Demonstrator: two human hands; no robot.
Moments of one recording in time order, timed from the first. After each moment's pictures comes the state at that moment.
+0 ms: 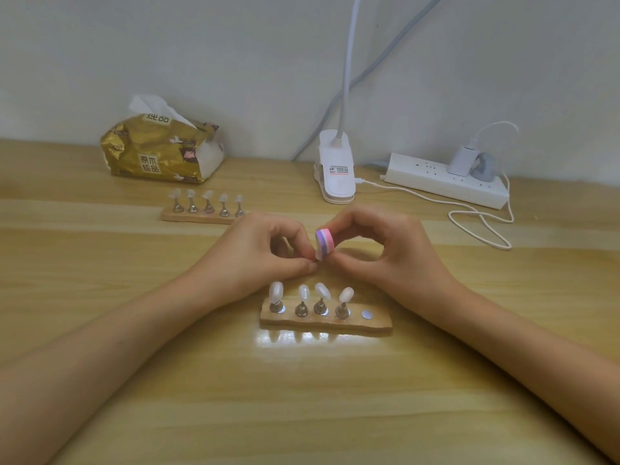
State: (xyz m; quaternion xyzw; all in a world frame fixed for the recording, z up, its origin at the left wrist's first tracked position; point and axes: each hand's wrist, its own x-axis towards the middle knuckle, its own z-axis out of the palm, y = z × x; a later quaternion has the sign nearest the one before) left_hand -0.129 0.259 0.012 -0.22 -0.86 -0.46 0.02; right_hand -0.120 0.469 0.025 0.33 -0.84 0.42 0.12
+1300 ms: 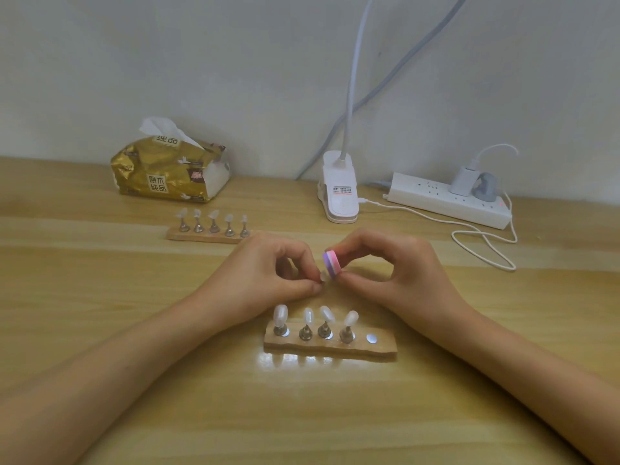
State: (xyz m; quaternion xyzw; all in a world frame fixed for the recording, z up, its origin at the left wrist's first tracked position) left_hand -0.128 0.261 0.015 -0.23 -0.86 -0.46 0.02; right_hand -0.123 0.472 0.025 0.33 -0.84 0.40 0.15
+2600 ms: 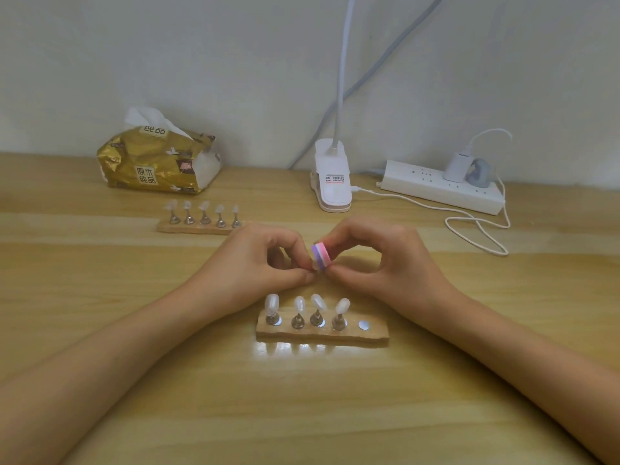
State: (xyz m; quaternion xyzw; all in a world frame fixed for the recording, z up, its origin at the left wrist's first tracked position) left_hand -0.129 0.261 0.014 -0.24 -0.85 -0.46 0.03; right_hand -0.122 0.473 0.024 0.35 -0.84 0.39 0.14
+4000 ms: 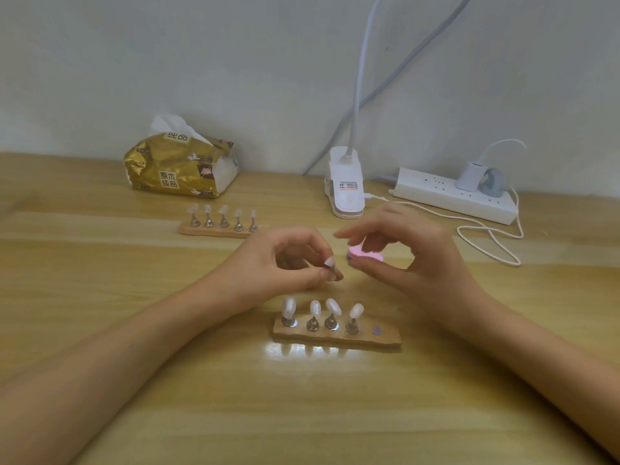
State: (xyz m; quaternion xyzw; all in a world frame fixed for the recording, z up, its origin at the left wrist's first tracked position) left_hand -0.120 0.256 0.022 -0.27 -0.78 -0.57 -0.06; right_hand -0.123 0.480 0.034 0.37 -0.84 0.35 0.20
